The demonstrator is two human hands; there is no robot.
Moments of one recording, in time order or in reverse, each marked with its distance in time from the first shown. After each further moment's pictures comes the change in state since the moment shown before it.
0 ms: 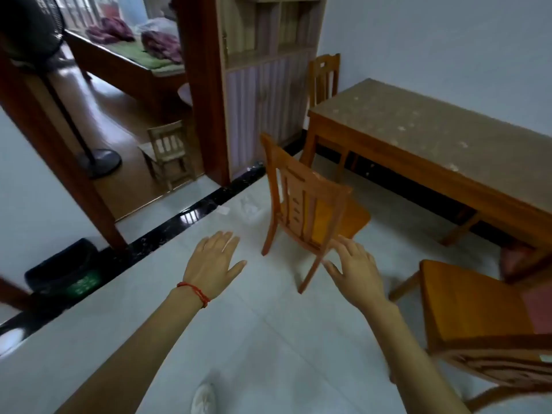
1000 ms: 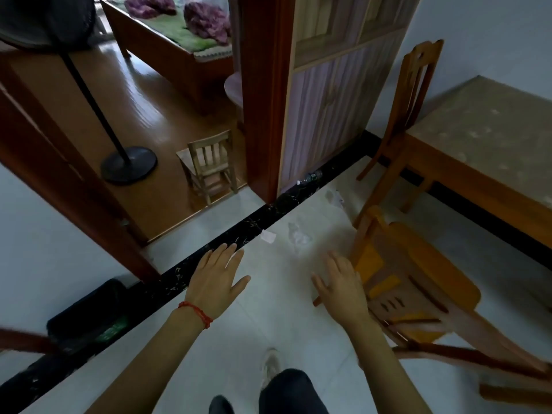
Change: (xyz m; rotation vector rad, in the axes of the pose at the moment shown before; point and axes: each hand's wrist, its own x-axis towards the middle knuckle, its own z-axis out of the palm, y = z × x) left_hand 0.285 -0.312 0.016 -0.114 -0.124 -0.156; right_hand 0.415 -0.198 0.139 0.212 -0.127 -0.053
